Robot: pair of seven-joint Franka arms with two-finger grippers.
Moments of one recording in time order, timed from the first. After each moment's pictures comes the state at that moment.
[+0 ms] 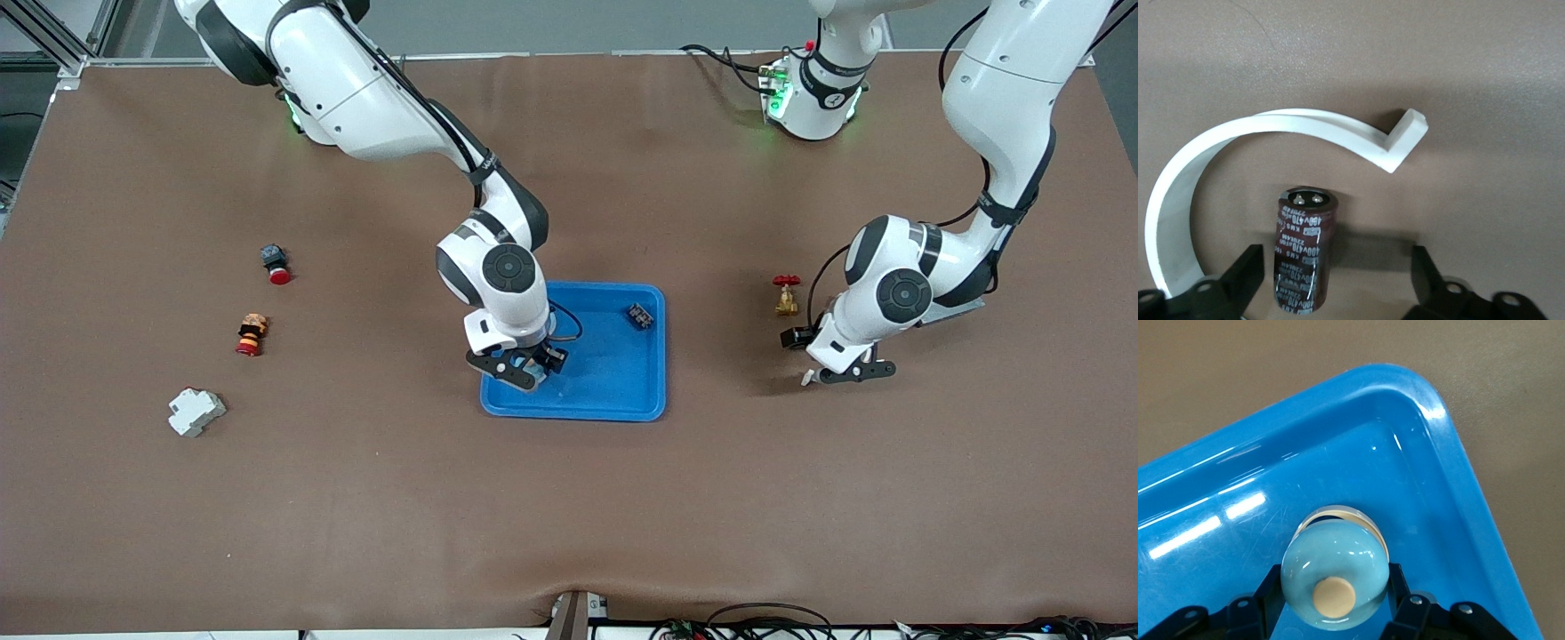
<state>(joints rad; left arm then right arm) 0.19 0.50 -0.34 -2.12 0.31 2.44 -0.47 0.58 0.82 0.12 -1.50 -0.20 2.38 1.25</state>
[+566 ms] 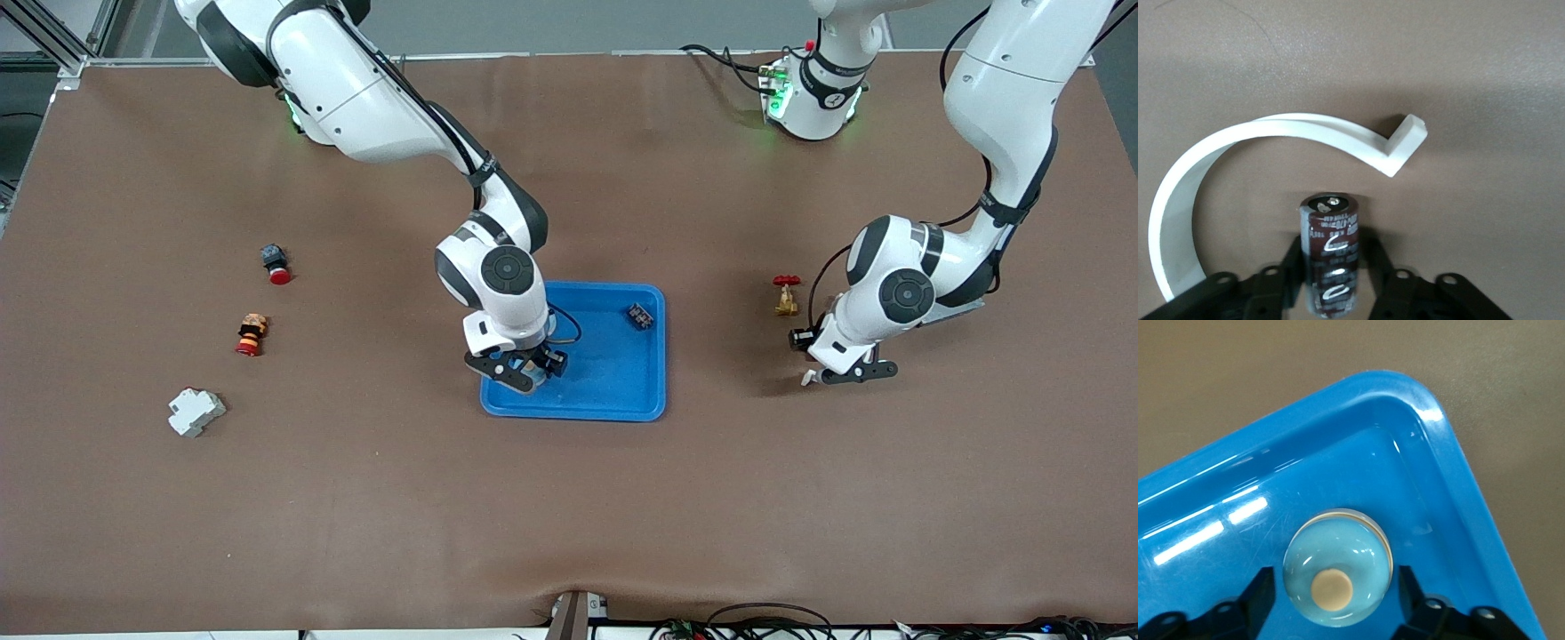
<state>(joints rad) 0.20 0.50 -0.34 -2.12 0.30 2.44 -0.47 0.58 0.83 0.11 -1.49 -0.20 2.40 1.28</state>
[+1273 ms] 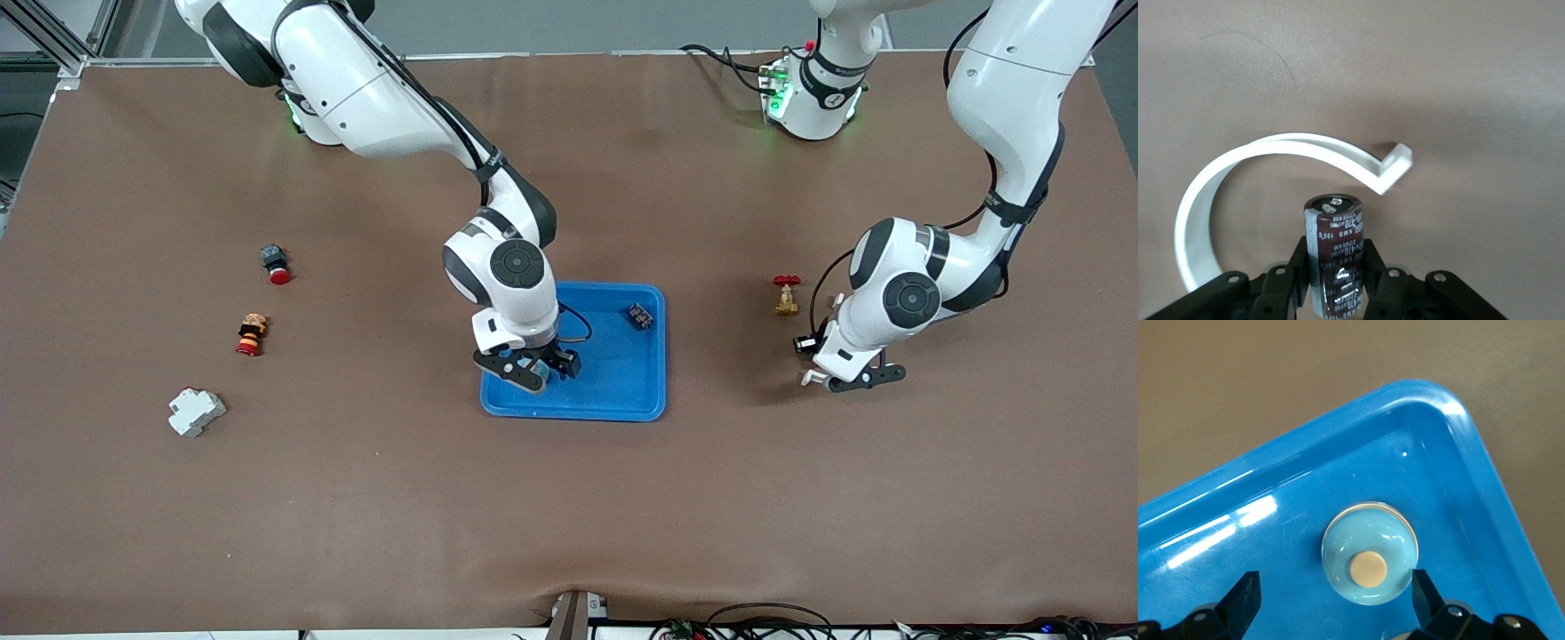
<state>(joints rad) 0.20 0.49 -0.38 -2.02 0.29 2.30 -0.57 0.60 0.83 0.11 -1.42 -0.20 2.33 1.28</state>
